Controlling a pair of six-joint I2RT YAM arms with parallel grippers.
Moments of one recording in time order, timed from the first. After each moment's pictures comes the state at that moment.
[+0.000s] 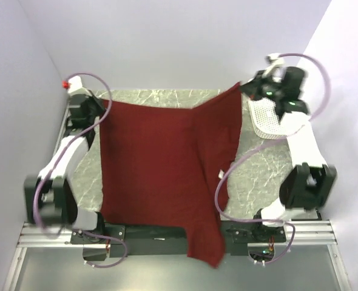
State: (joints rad) left arm 0.03 1.33 1.00 0.20 -0.08 -0.40; right arm -0.13 1.51 1.46 -0.18 -0.73 0.16
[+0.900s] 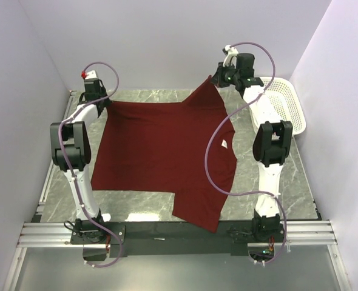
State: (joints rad) left arm 0.06 2.11 1.59 0.01 -0.08 -0.34; right arm 0.12 2.24 2.14 -0.32 -0.47 0.06
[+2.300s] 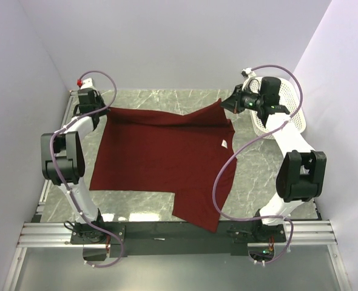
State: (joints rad) left arm 0.09 1.90 1.29 0.15 0.00 -0.31; right arm 0.00 1.65 1.35 -0.14 -0.82 0.06
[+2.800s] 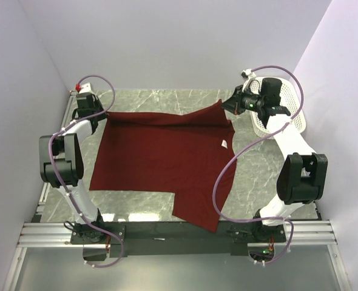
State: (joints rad) left arm 0.10 1.86 1.21 0.15 0.00 -0.31; right arm 0.00 1.62 1.33 -0.16 -0.83 0.03
